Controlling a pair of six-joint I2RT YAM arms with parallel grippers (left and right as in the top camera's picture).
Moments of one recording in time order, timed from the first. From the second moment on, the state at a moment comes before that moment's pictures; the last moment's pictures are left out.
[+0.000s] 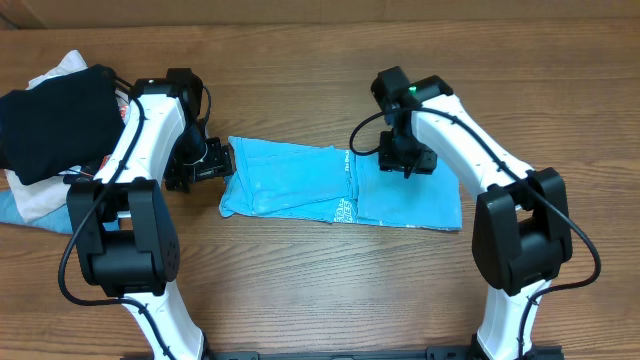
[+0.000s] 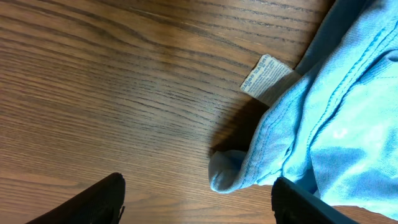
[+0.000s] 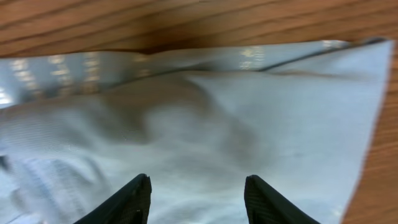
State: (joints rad) left arm 0.01 2.03 1.57 -1.27 0.01 -0.27; right arm 0.37 2.05 1.64 -1.19 0.11 0.51
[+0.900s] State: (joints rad) left arm -0.04 2.03 1.48 -0.90 0.21 0.00; right arm 0.07 2.05 1.64 -1.31 0.21 0.51
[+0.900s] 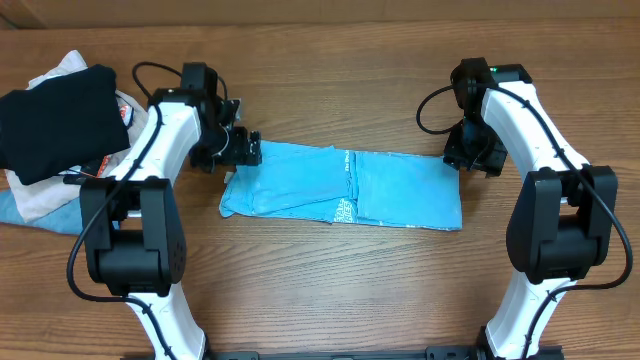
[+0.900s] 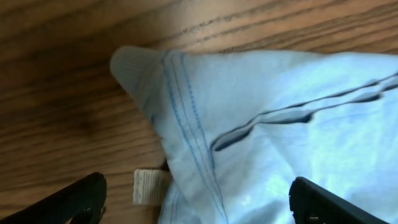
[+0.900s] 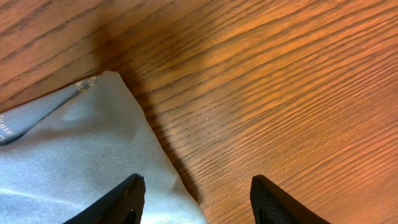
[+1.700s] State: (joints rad) left arm -0.05 2.01 1.33 -0.89 0.23 0.00; right arm 0.07 2.05 1.64 -1.32 0.21 0.51
